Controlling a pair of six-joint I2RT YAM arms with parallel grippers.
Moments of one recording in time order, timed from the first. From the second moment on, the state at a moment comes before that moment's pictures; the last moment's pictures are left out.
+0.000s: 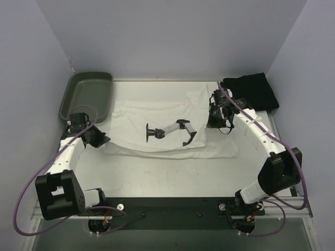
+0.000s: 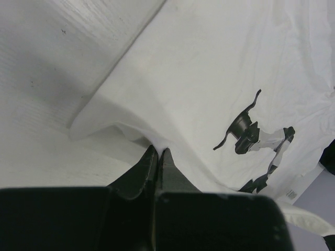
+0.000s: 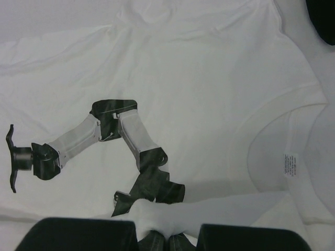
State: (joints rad) left arm 0.18 1.25 0.79 -0.52 0.22 -0.78; right arm 0.35 1.50 1.28 -0.84 0.07 0.47
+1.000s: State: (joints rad) left arm 0.18 1.41 0.85 -0.45 0.21 -0.80; right arm 0.27 1.81 1.56 -0.78 0.00 0.47
